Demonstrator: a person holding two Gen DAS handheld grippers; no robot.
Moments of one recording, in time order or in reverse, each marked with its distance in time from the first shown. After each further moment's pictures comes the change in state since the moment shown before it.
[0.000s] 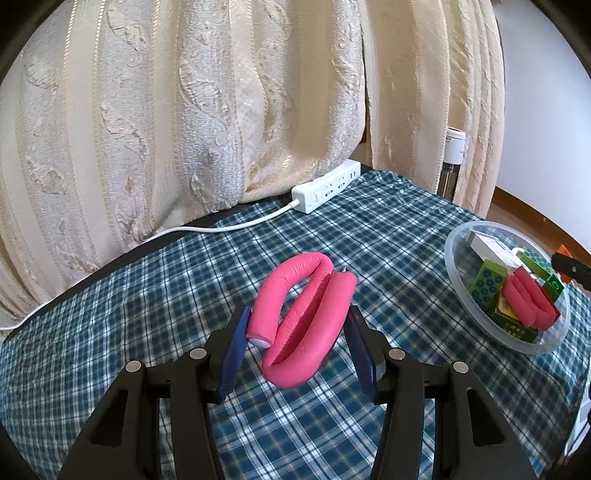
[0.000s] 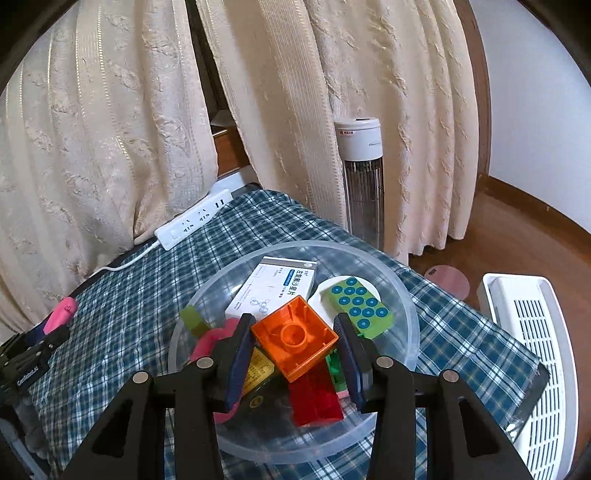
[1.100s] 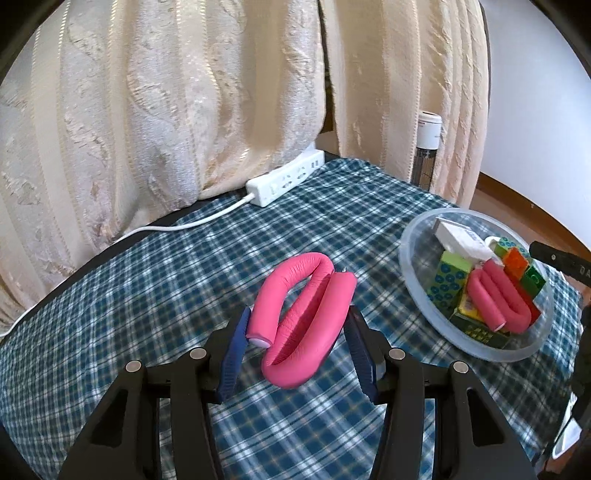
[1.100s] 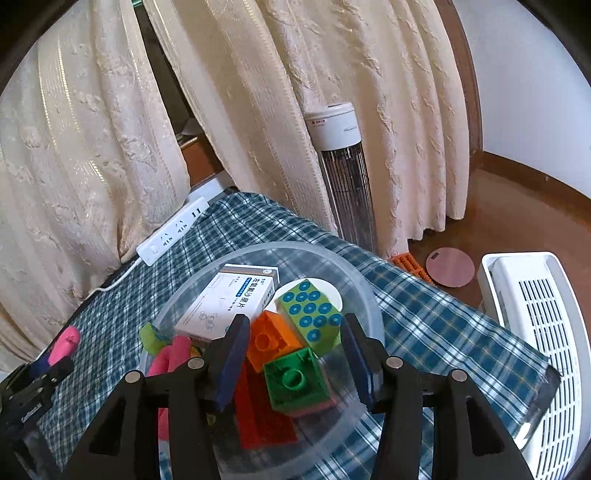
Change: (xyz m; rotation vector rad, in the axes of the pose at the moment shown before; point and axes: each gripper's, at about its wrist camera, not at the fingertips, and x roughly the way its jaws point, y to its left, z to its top) left arm 0.008 -0.056 0.010 0.036 0.046 -0.051; right arm 0.010 -0.052 -0.001 0.106 -0.002 0.035
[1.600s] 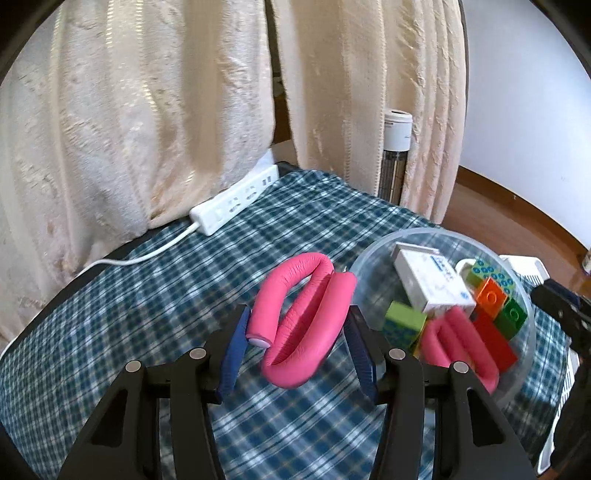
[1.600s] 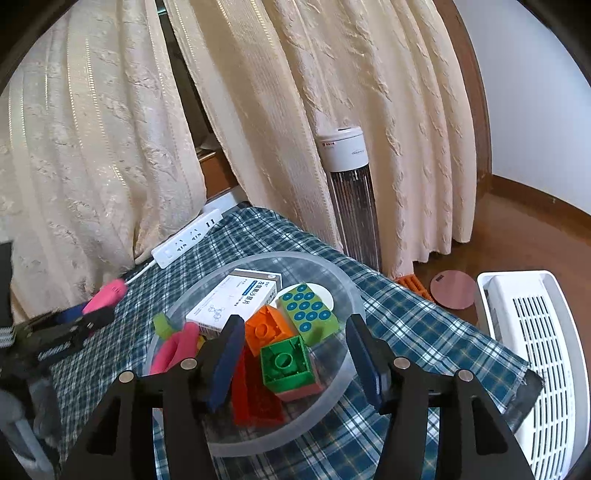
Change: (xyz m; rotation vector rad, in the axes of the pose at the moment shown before) left arm 0.030 -0.054 0.045 0.057 0.002 -0.066; right arm -0.022 -0.009 -0.010 -0.056 -0.072 0.040
